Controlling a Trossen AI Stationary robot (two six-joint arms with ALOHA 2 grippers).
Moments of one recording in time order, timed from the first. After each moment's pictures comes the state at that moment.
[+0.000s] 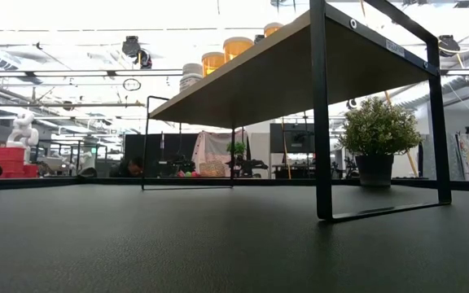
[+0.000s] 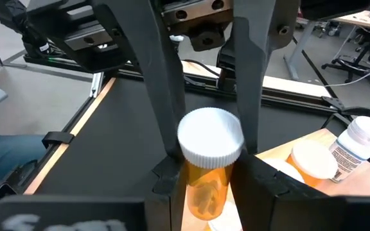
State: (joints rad) left arm -0.33 1.72 1.61 -0.27 -0.46 0.23; right arm 0.28 1.23 1.04 -0.16 0.19 -0.04
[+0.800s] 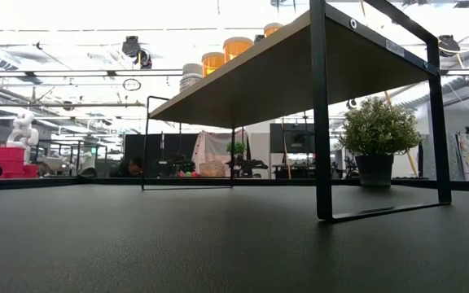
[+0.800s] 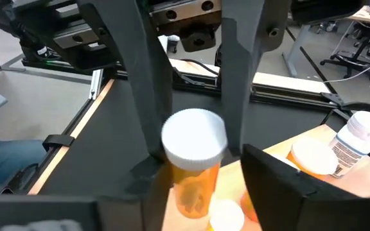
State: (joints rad) left arm -0.32 1.72 1.61 -0.26 -0.43 0.20; right arm 0.29 1.23 1.04 -0.17 0.20 -0.01
